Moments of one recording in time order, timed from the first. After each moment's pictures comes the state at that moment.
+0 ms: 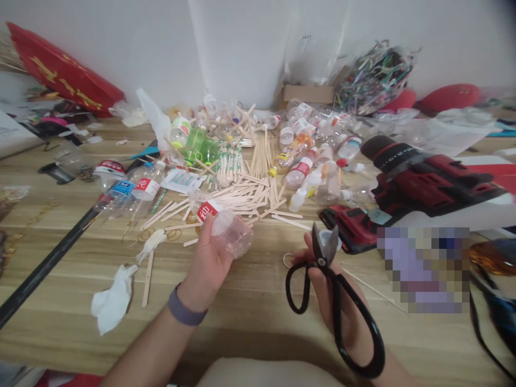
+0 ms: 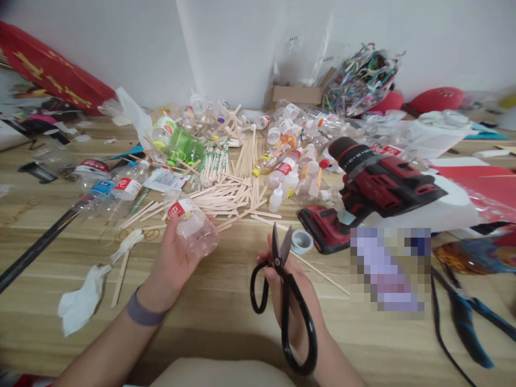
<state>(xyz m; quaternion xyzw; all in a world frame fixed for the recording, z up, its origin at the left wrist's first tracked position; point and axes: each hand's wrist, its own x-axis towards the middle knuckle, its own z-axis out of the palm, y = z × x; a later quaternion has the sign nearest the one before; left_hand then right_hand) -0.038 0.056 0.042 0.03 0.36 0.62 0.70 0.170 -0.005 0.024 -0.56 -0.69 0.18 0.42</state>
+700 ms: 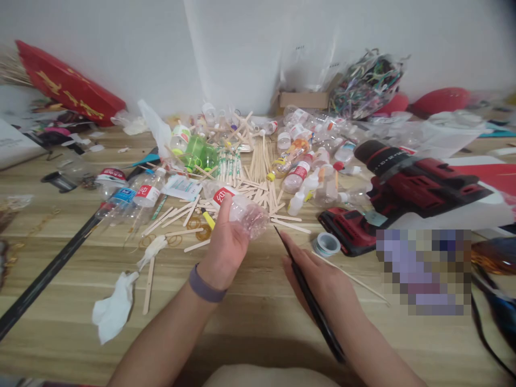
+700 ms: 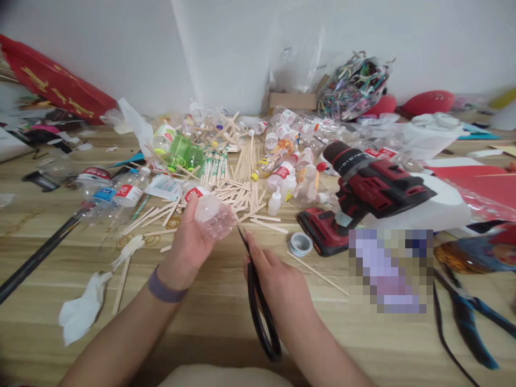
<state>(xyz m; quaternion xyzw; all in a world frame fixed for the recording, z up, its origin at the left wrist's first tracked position) -0.002 0.089 0.069 0.06 0.39 0.63 0.67 0.155 0.014 0.021 -0.55 -0.77 -0.11 0.30</state>
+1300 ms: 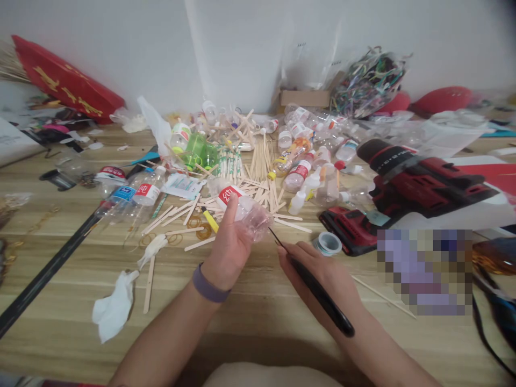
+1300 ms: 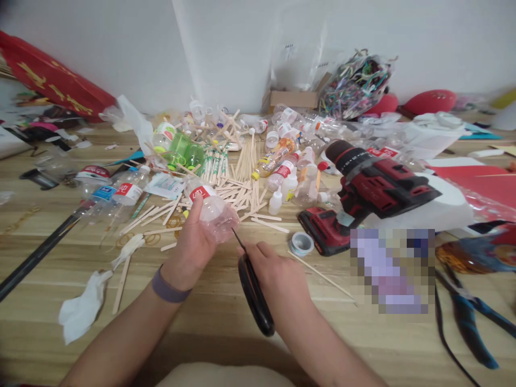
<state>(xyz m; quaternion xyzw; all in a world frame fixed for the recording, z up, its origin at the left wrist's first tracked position) 0.000 0.085 0.064 0.09 0.35 0.60 0.71 0.155 0.022 0.038 -0.52 -0.81 -0.02 0.26</state>
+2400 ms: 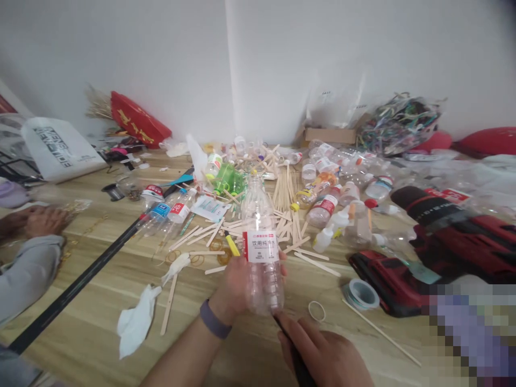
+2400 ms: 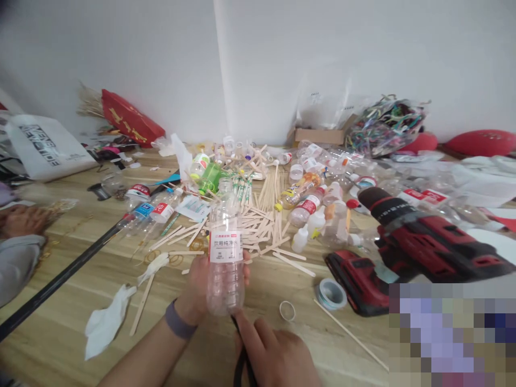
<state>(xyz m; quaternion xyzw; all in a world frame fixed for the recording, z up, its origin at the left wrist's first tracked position) -0.045 0.070 0.022 0.25 0.20 0.49 0.81 0.141 0.005 -0.004 -0.35 -0.90 -0.09 0.25</state>
